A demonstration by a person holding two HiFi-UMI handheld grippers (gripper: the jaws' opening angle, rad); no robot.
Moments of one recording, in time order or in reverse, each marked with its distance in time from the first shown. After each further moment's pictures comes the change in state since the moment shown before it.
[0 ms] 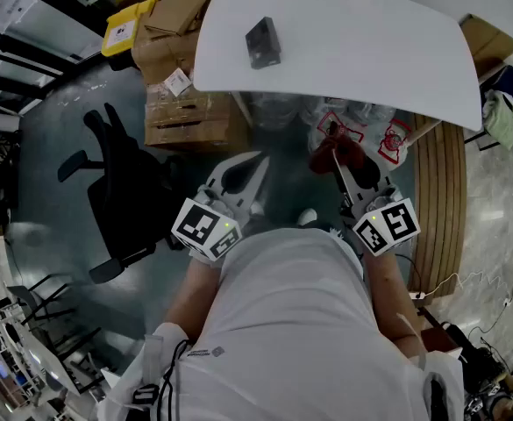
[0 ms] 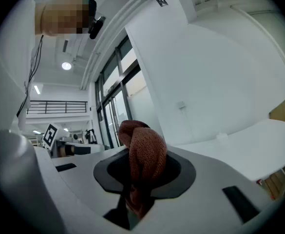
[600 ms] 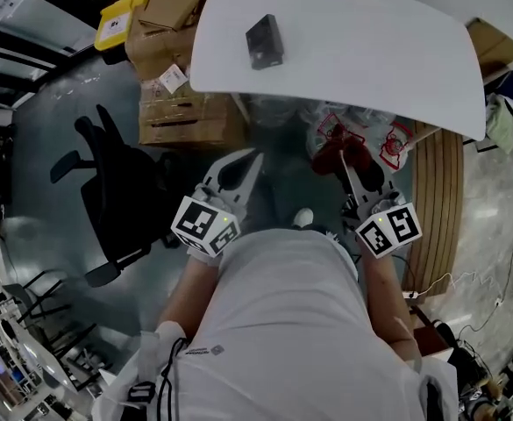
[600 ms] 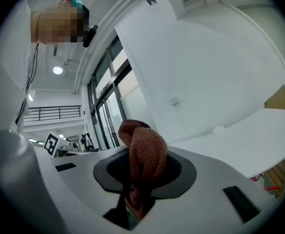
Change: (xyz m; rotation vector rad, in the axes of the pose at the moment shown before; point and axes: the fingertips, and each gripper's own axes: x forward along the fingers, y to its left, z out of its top) left arm 0.026 0.050 -0.016 -0.057 0.010 0.065; right arm 0.025 -0.038 -0.005 0.069 -0.006 -0.047
